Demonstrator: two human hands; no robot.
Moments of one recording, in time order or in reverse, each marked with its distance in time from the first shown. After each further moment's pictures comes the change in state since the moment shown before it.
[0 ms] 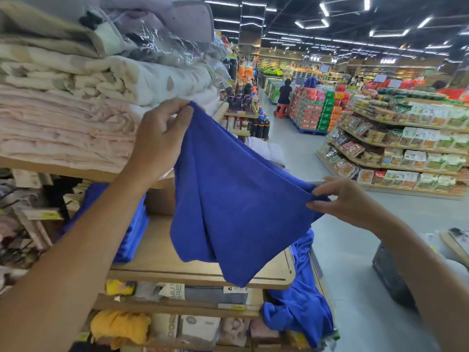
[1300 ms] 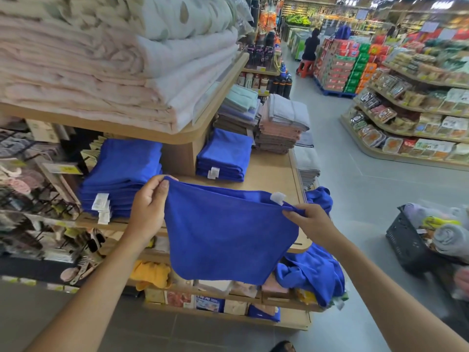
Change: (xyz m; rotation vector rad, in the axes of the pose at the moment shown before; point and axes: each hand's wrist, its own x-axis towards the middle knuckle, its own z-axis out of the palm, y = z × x) left_hand -0.186 -0.153 -0.015 -0.083 0.000 -0.502; right_hand -0.024 0.047 0.171 0.320 -0.090 0.330
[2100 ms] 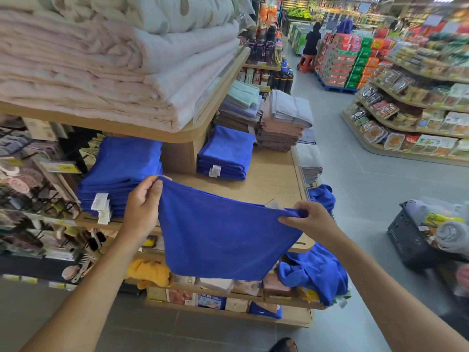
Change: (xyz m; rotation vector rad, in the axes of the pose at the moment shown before) left_hand 0.009 -0.020 -0.013 0.007 0.020 -0.042; right_hand 0.010 0.003 0.005 -0.034 -0.026 -0.006
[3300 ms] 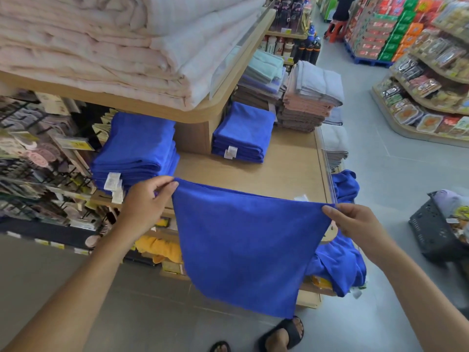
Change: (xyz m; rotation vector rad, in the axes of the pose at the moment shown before) left_hand -0.008 -0.017 -0.027 0.437 -0.077 0.000; right_hand -0.013 0.036 -0.020 0.257 0.029 0.120
